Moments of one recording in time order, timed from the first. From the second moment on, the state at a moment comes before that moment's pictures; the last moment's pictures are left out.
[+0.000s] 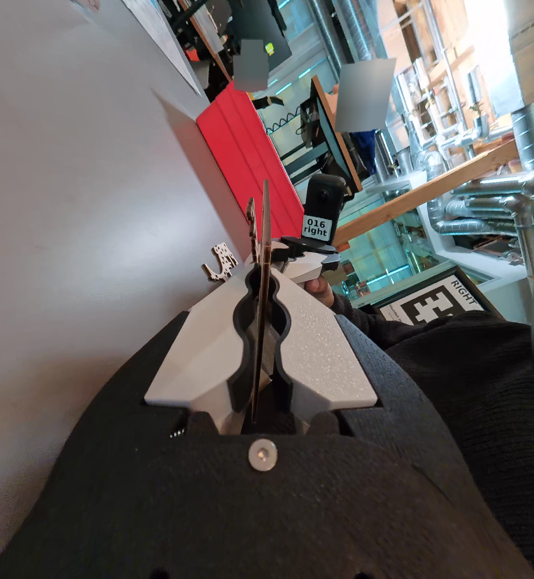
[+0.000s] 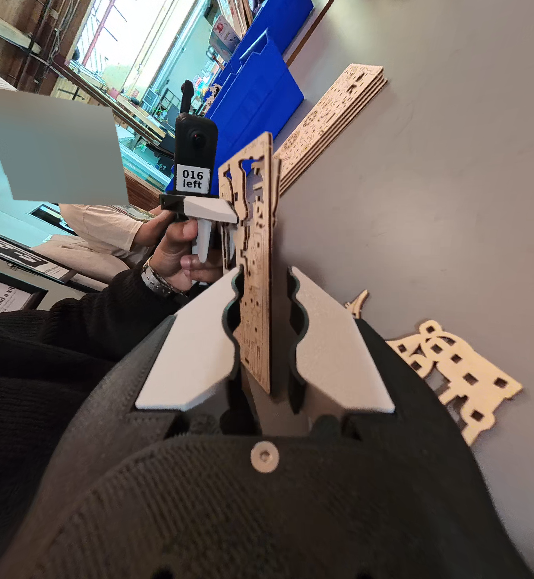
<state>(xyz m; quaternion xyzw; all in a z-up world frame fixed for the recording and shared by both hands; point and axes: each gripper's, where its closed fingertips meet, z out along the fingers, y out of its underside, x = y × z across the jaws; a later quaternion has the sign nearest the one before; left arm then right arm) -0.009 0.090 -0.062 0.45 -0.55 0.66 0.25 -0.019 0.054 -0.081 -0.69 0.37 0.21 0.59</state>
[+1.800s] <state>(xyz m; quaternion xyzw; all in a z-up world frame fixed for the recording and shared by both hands) -0.071 0.053 -0.055 0.30 -0.63 0.62 0.36 -0.016 0.040 -0.030 -0.55 0.34 0.34 0.68</state>
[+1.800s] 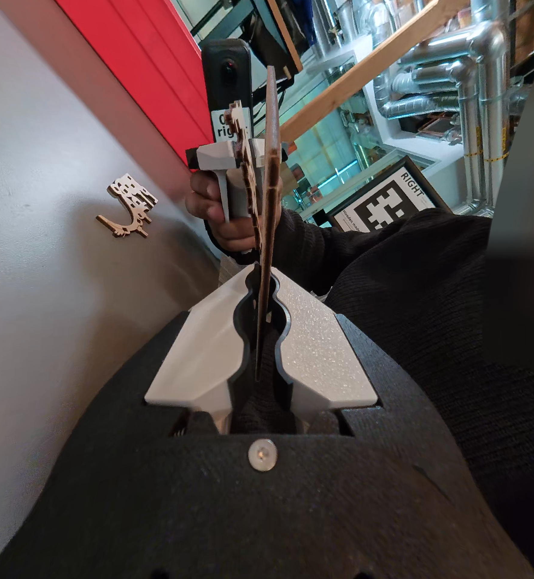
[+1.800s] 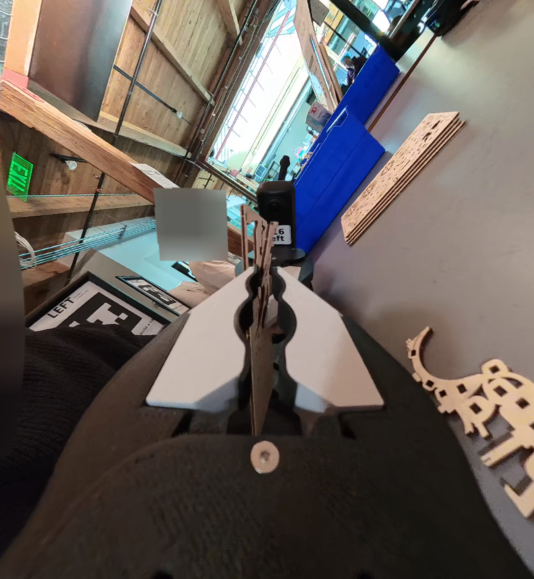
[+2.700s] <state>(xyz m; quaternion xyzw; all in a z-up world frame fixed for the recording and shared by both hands) -0.087 0.048 -0.067 0.28 -0.68 0.58 0.36 -0.029 0.044 -0.044 -0.58 0.34 0.39 0.63</state>
